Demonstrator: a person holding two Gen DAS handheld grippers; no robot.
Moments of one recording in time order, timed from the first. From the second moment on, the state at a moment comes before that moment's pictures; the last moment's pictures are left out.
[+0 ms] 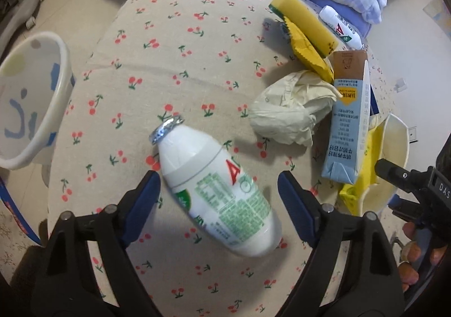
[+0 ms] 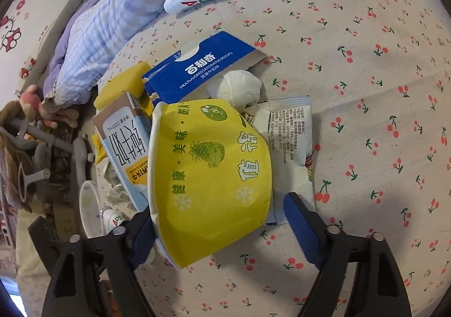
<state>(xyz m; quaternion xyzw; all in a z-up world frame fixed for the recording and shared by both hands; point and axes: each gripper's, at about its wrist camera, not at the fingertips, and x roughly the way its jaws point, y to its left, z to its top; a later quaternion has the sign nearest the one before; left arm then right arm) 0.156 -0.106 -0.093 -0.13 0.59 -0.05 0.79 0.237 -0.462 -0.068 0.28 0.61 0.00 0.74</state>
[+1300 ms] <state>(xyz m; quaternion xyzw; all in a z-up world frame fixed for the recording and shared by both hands) 0.136 -0.010 -0.023 -0.19 0.52 -0.06 0.83 0.234 -0.379 0.011 0.27 0.53 0.08 0.80</state>
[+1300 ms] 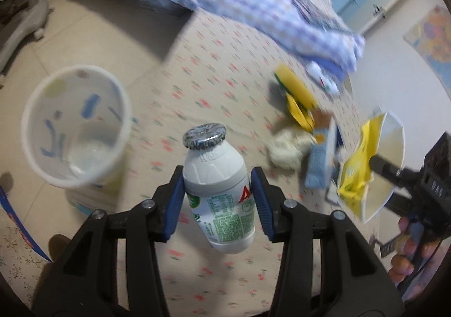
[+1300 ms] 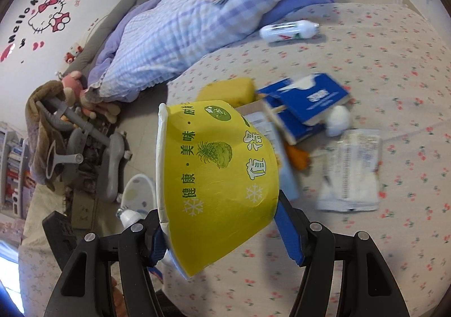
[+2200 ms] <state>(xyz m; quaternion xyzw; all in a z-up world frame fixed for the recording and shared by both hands) 0.133 0.155 -0.049 -0.15 0.52 0.13 0.83 0.288 -0.144 -0.049 0.16 0.57 0.21 0.78</state>
